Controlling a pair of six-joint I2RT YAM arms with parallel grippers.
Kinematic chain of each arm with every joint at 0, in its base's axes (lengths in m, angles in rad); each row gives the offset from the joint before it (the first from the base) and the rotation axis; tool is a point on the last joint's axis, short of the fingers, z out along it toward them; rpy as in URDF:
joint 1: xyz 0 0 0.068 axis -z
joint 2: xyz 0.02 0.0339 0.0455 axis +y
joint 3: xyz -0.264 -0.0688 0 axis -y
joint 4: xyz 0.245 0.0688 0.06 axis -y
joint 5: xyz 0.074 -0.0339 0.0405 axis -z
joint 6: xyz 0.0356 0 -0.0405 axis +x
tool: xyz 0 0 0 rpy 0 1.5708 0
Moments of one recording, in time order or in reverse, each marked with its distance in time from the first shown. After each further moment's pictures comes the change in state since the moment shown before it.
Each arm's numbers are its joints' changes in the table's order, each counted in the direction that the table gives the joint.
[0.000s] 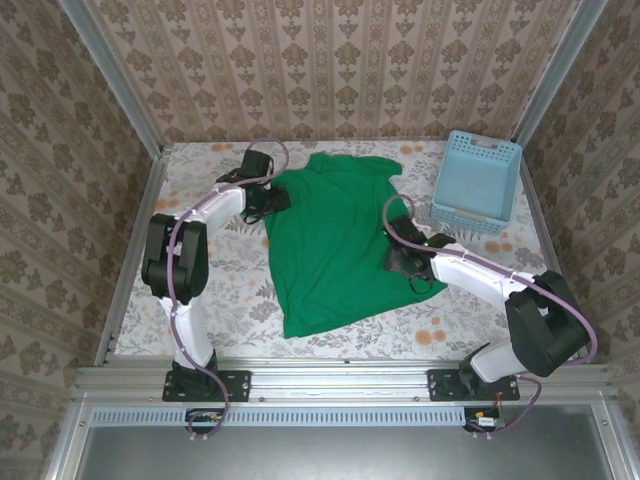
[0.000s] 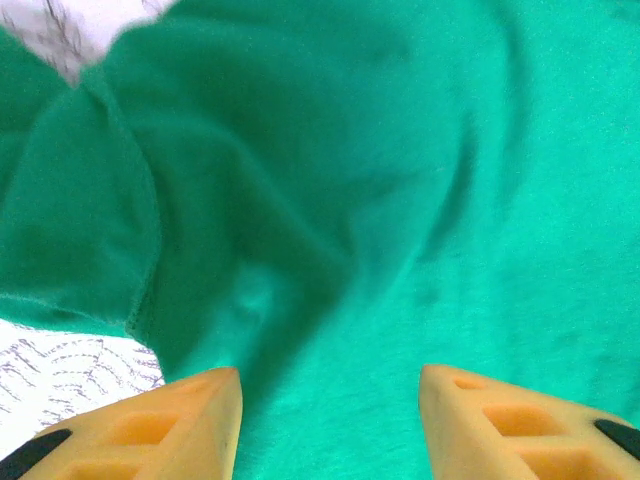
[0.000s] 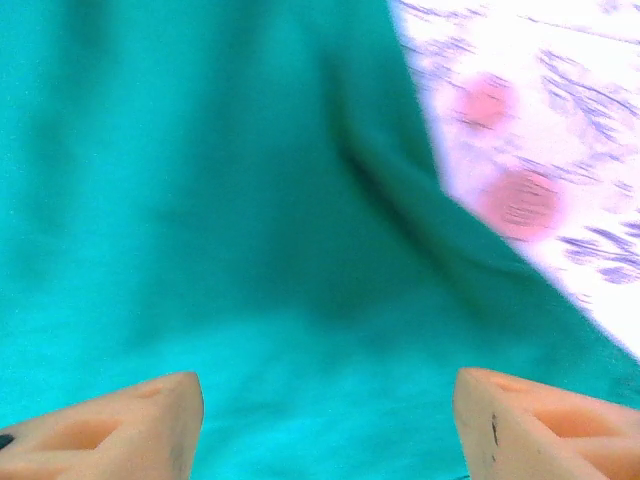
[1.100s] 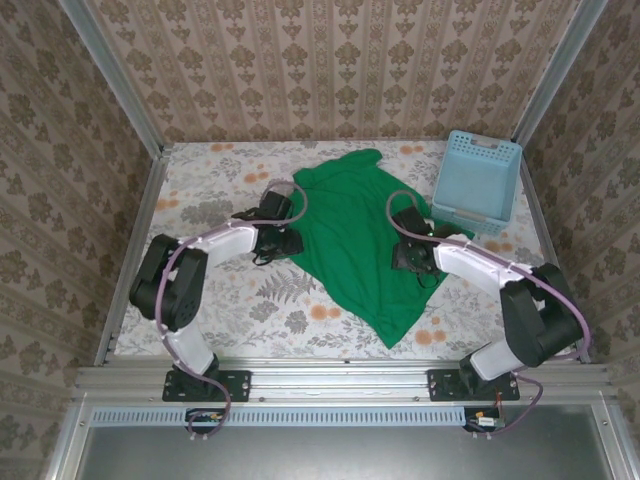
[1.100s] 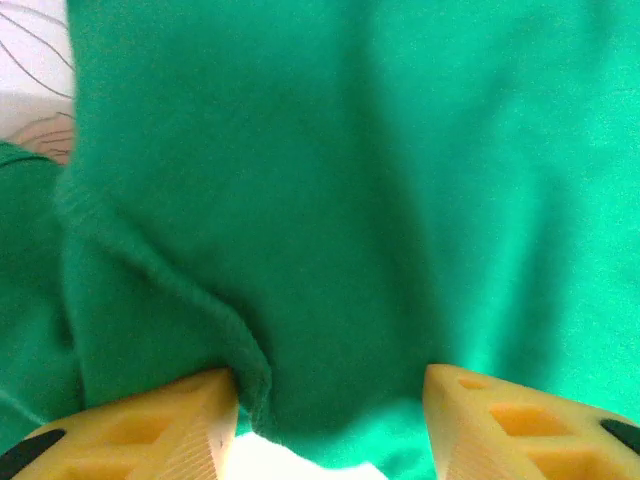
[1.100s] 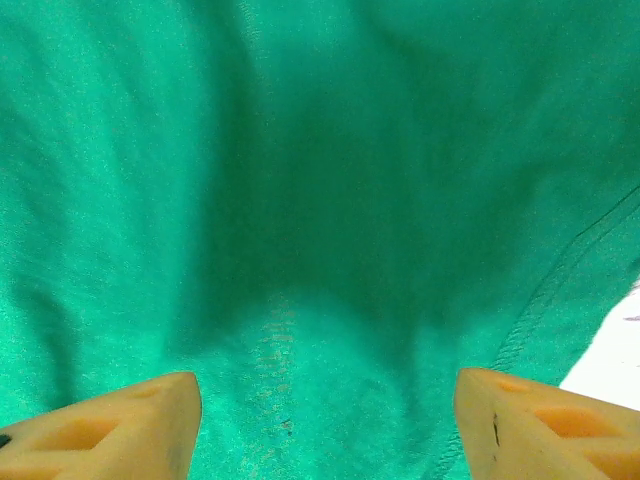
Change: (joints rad) left arm 0.172 -0.188 -0.372 0.060 -0.058 -0.111; right arm 0.060 0.066 0.055 -0.027 -0.048 -0.125
